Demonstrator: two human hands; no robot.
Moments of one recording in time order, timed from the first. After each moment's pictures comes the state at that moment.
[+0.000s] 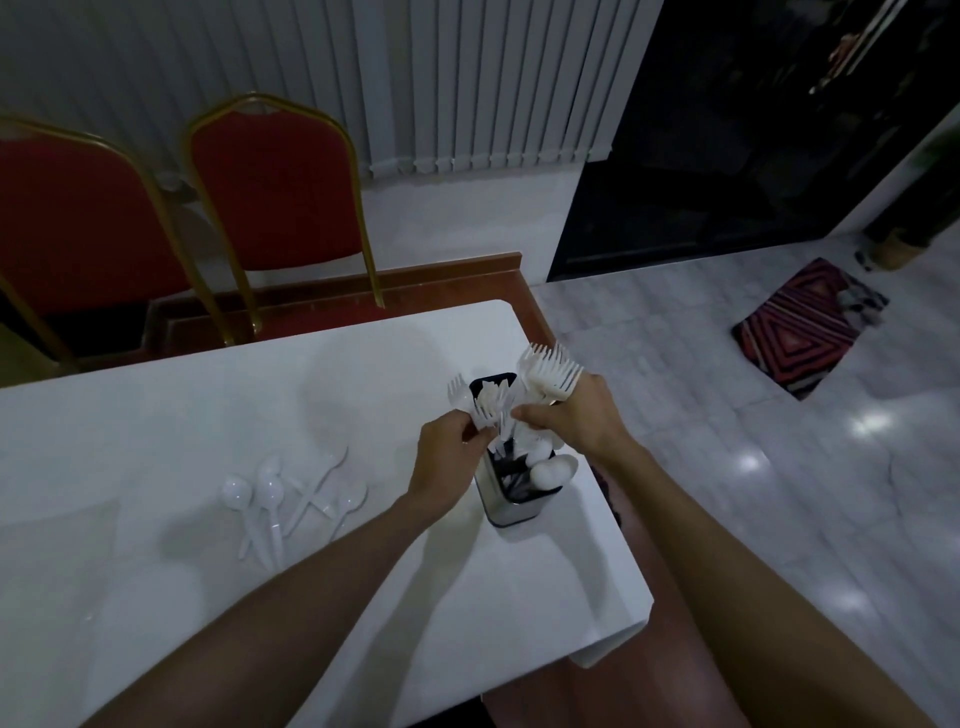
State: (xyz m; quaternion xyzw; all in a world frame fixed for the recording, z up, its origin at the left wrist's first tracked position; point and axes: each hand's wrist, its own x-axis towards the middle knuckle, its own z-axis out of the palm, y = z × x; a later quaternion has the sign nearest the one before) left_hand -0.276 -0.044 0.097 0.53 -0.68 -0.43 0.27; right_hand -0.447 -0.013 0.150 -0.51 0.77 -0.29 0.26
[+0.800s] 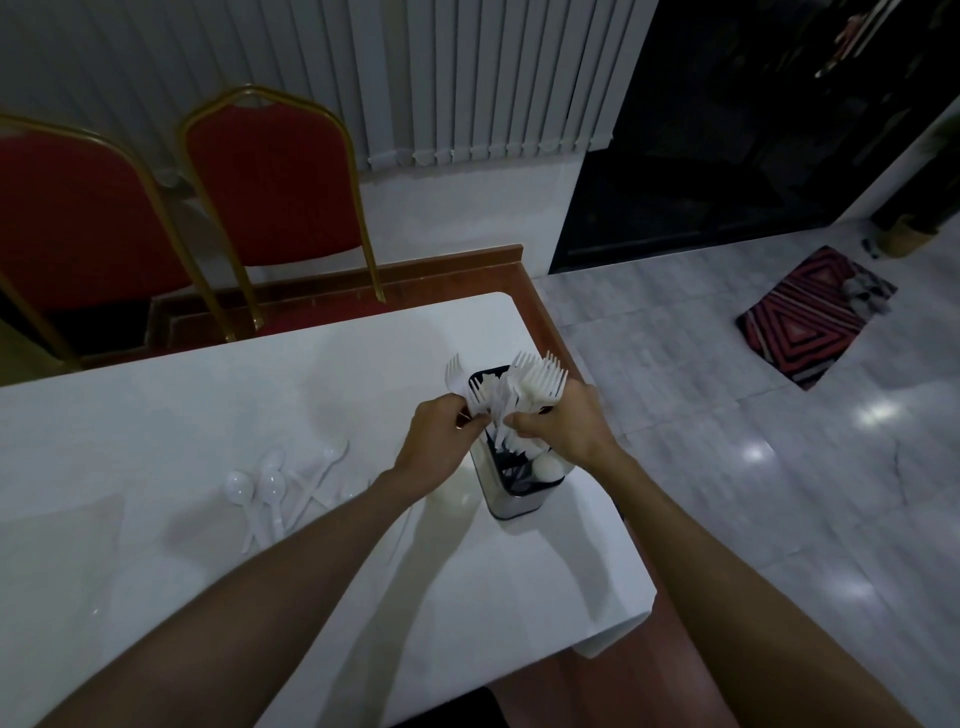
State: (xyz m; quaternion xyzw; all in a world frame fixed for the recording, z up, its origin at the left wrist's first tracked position) left_hand -0.271 -0.062 0.102 0.49 -0.73 -0.41 0.23; right_hand -0.437 -0.008 0.132 -0.48 0.78 -0.29 0.28
